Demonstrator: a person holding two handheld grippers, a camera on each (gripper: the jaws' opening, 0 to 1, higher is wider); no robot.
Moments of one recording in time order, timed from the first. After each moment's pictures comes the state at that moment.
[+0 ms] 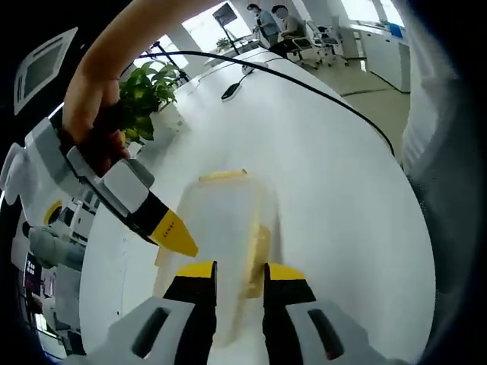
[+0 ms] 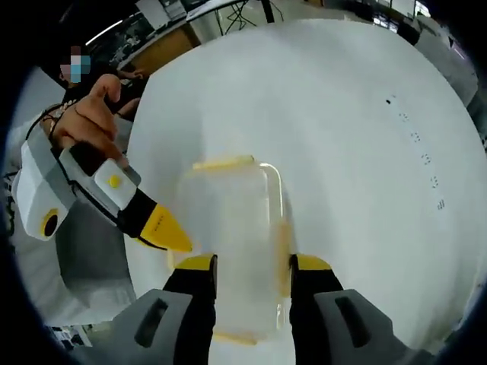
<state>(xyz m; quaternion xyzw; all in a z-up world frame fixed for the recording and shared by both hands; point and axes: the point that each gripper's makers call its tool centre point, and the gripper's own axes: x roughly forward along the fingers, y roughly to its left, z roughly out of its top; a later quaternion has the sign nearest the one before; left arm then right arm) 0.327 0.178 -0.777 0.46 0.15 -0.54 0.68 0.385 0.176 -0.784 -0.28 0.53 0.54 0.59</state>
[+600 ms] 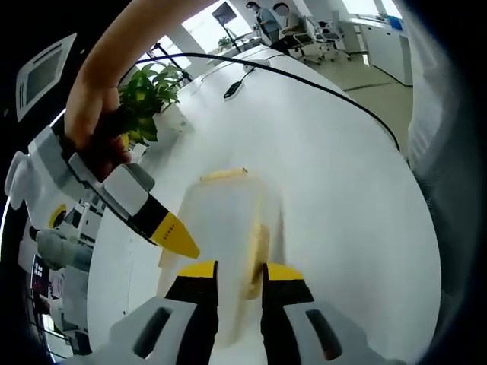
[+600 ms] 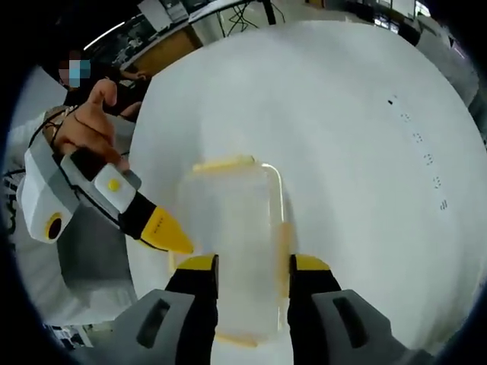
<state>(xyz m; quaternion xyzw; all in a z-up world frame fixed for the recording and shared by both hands) 0.327 0.179 -0.778 0.47 0.14 -0.52 0.70 0.388 0.174 -0.783 -0.27 0.53 0.55 0.59</state>
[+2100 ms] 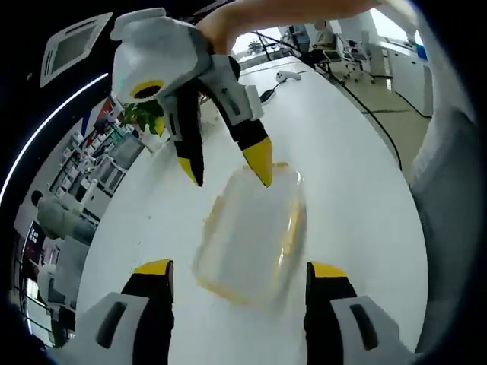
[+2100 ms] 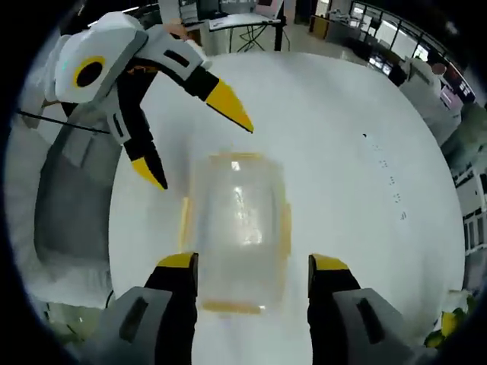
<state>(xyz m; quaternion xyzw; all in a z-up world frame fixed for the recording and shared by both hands) 0.359 0.228 -0.738 0.42 0.18 -0.51 0.73 0.373 0.146 -0.756 -0.34 0.42 0.53 0.65</state>
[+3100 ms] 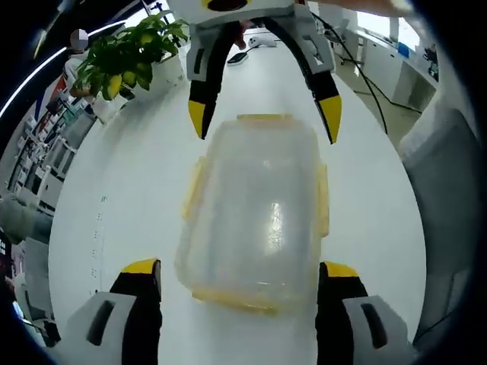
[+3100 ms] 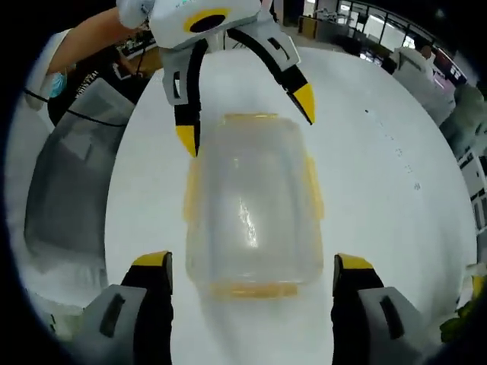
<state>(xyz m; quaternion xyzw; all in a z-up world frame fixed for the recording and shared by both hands) 0.386 0.219 -0.802 0.44 0.29 -0.57 0.63 0.349 0.131 -0.799 -0.31 0.42 0.53 0.67</state>
